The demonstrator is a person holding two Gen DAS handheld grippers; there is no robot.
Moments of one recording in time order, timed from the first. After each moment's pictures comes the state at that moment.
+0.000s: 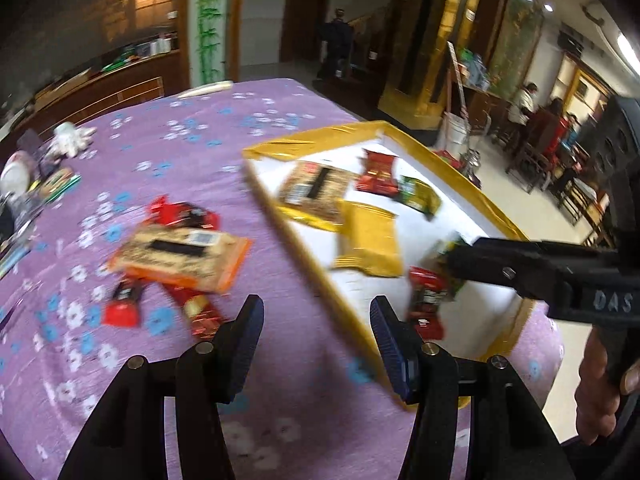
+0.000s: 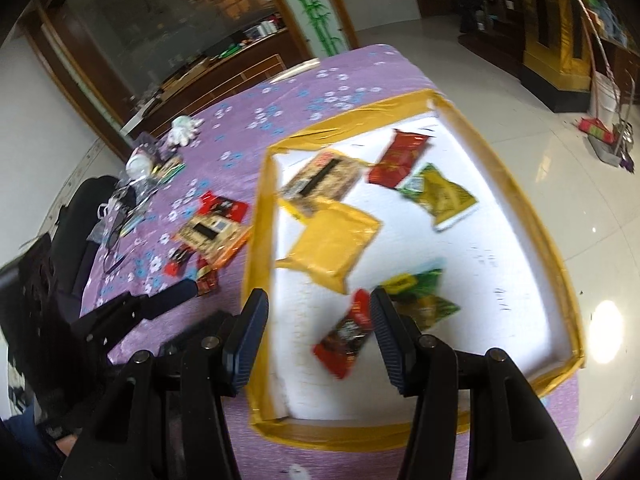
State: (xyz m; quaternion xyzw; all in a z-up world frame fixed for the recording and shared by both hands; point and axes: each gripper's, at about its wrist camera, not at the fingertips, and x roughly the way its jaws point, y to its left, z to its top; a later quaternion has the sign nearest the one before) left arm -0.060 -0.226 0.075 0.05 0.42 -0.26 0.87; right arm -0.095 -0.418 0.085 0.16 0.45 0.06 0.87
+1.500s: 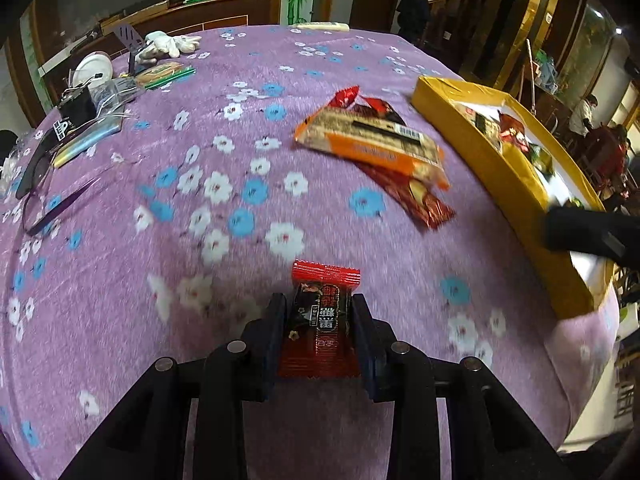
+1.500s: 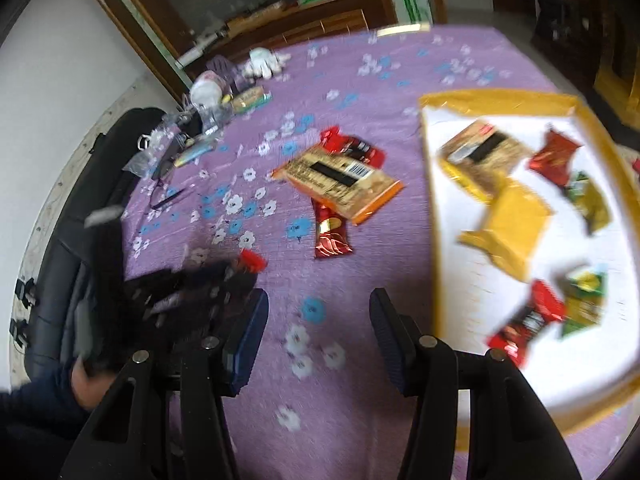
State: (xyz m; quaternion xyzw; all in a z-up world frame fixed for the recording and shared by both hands) left arm -0.052 -0.093 0.016 0.04 0.50 -0.16 0.85; right arm -0.053 -0.282 0.067 0.10 0.52 0.15 0.83
